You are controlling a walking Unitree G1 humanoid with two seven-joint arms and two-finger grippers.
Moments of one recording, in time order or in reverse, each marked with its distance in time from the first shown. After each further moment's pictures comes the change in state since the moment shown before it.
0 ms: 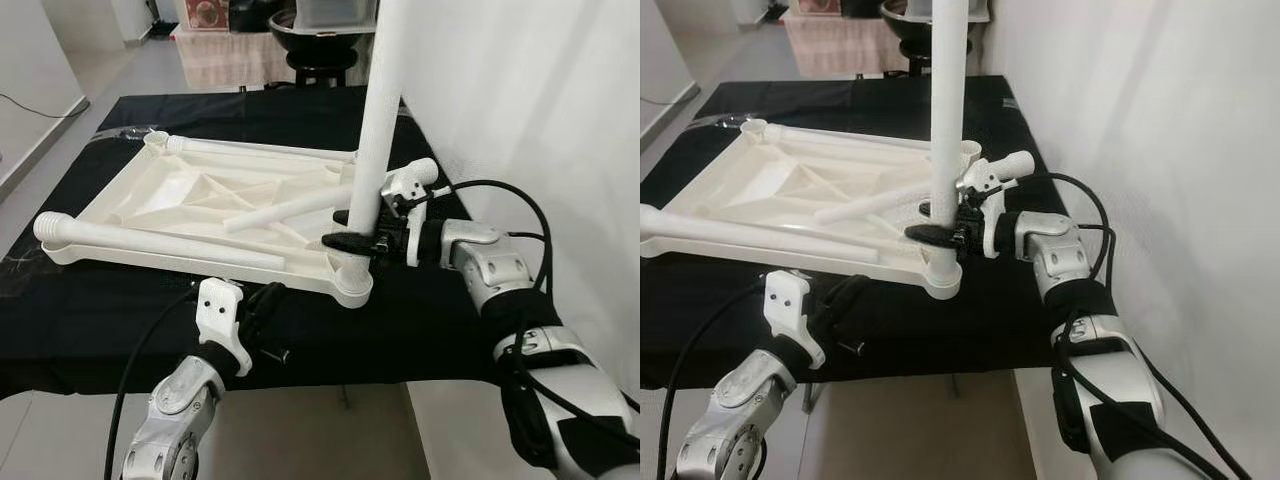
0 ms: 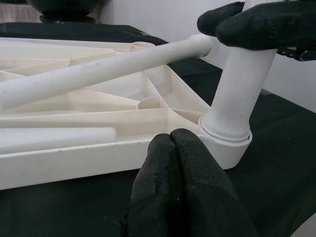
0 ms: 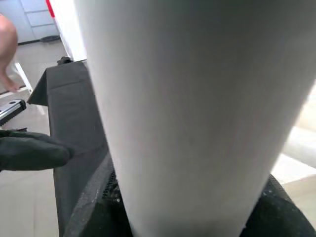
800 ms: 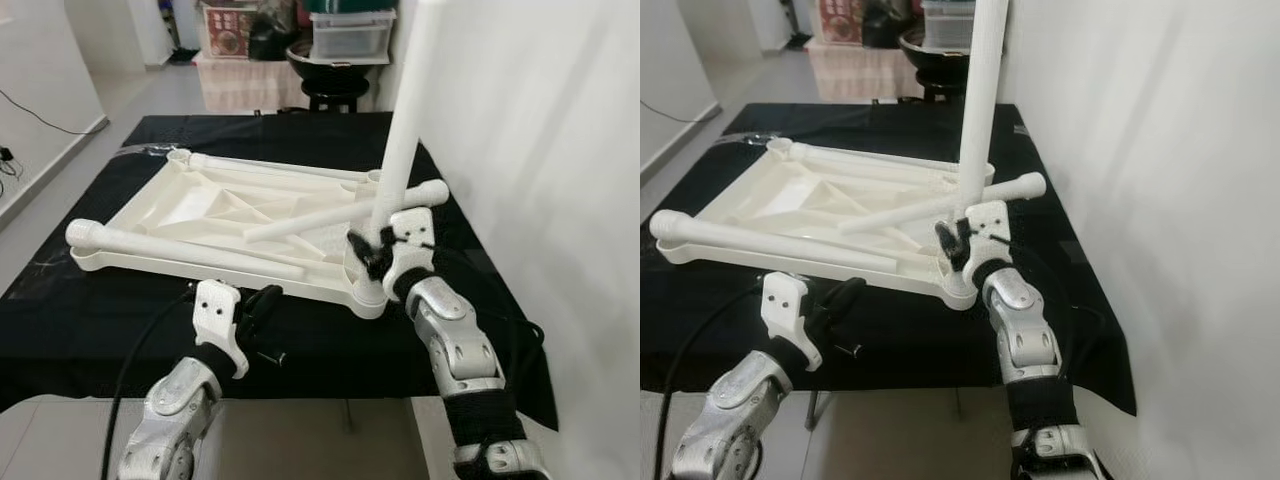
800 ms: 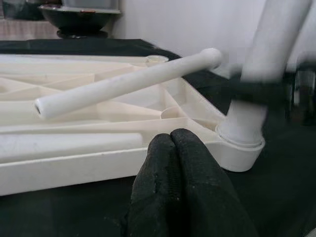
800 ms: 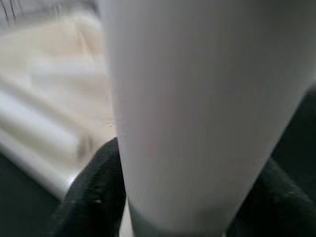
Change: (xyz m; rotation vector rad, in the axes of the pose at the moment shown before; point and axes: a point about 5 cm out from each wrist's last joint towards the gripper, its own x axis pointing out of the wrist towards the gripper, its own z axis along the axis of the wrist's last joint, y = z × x) left arm 0.002 0.006 0.001 0.013 0.002 0.011; right arm 0.007 0.047 -0.069 0.147 0.088 -0.779
